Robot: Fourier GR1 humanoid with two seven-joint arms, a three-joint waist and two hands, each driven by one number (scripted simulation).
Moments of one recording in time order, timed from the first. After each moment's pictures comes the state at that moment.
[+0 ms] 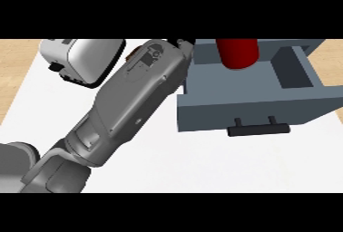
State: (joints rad) left arm -1.35 0.00 -0.29 -0.66 0.60 0.63 0.00; right arm 0.39 -0.03 -0.67 -2.28 -0.53 0.46 0.27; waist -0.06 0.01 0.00
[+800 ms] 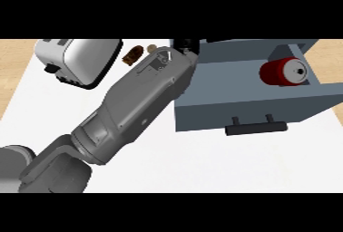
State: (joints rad) left arm -1.39 0.00 -0.49 -0.52 0.81 0.69 -0.08; right arm 0.36 -0.03 -0.65 -2.31 -0.53 0.44 0.31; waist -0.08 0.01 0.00
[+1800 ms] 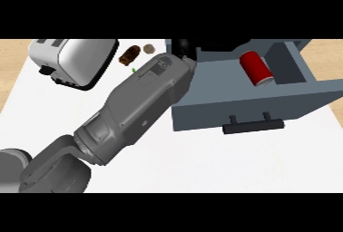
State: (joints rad) left arm -1.39 0.00 -0.61 -0.46 0.97 0.80 -0.19; right arm 0.31 -0.06 -0.66 -2.32 -0.50 0.45 0.29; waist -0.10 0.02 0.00
